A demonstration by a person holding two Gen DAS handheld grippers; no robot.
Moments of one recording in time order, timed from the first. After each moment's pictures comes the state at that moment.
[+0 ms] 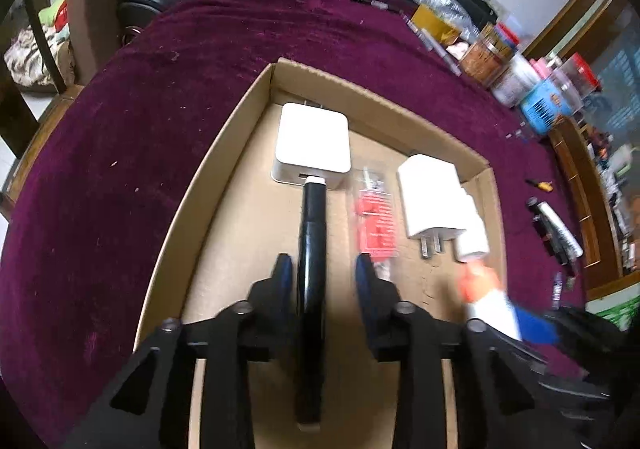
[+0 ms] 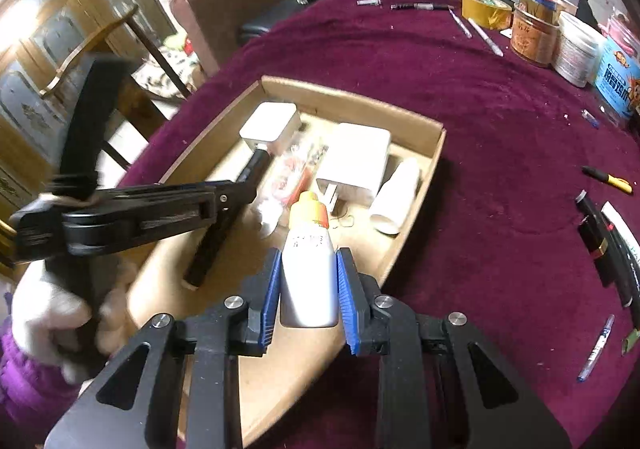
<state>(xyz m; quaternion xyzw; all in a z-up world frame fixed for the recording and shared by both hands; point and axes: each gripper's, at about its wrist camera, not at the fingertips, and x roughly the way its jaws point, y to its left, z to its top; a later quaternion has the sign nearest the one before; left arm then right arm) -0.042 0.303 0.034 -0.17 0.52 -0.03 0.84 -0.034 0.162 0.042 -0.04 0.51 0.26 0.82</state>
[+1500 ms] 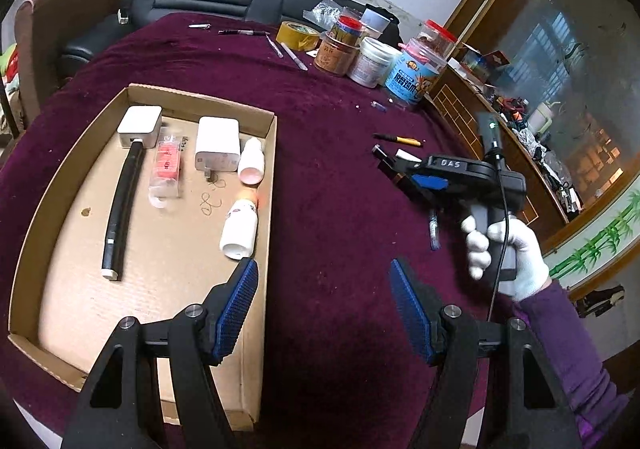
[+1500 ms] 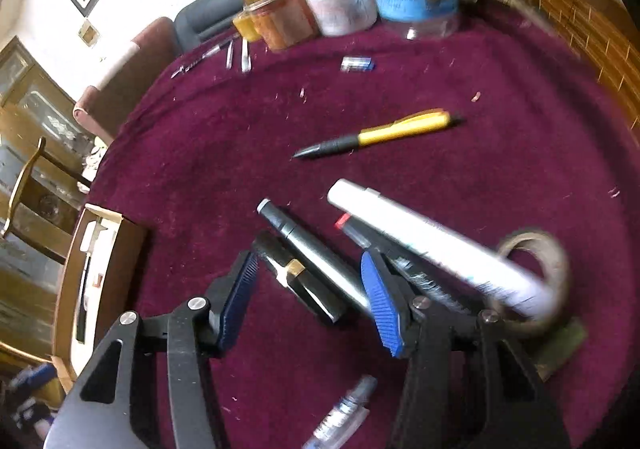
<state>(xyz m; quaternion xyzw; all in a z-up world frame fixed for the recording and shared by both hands) -0.137 0.168 0.095 -0.15 0.45 -0.14 0.87 0.053 -0.094 0.021 0.15 0.52 0.15 0.83</state>
